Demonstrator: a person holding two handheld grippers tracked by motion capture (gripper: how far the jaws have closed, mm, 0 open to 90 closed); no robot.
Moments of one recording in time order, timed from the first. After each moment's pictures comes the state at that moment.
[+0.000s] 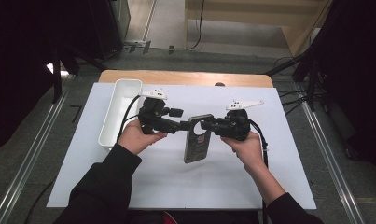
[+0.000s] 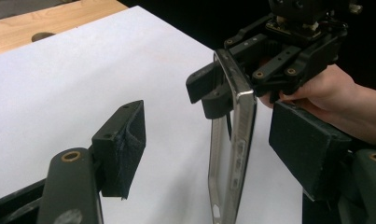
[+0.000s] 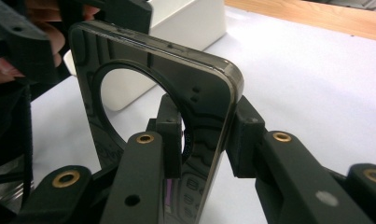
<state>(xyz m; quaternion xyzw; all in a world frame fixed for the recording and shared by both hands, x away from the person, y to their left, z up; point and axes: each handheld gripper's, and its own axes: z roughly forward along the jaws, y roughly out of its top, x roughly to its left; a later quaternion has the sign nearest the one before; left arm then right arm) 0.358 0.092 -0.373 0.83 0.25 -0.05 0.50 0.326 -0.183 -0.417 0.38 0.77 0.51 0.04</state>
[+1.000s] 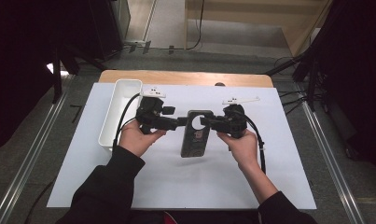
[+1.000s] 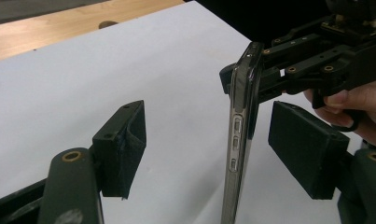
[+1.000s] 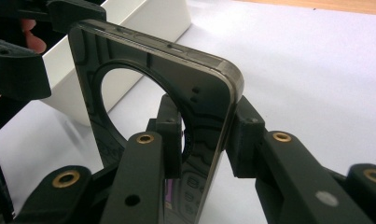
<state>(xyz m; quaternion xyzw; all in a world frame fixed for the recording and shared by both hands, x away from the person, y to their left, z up) 0.353 0.093 -0.371 0.82 0.33 0.03 0.46 0.334 -0.173 -0.414 0.47 0.75 0.47 0.04</state>
